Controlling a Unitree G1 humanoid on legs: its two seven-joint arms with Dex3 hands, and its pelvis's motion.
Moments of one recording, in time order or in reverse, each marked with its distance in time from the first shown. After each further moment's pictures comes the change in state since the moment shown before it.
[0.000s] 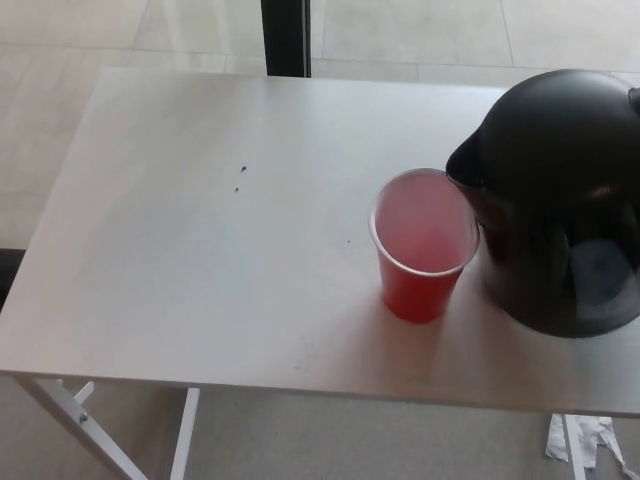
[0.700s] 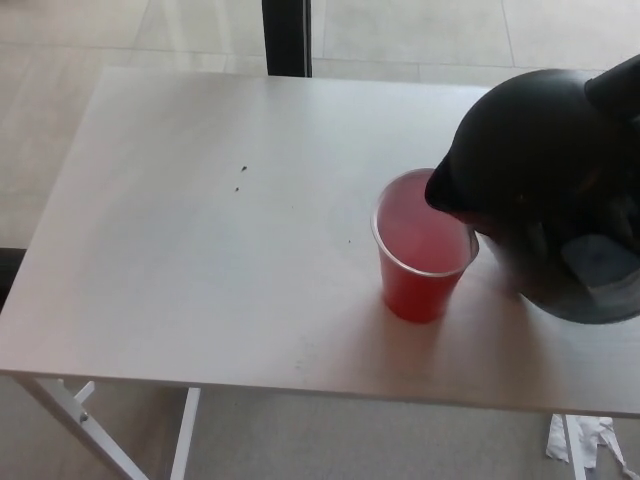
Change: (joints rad) left_arm -0.006 0.036 -0.072 -0.010 -0.018 0.110 -0.205; right_arm -0.075 -0.070 0.090 -0.043 -0.086 -0.011 0.042
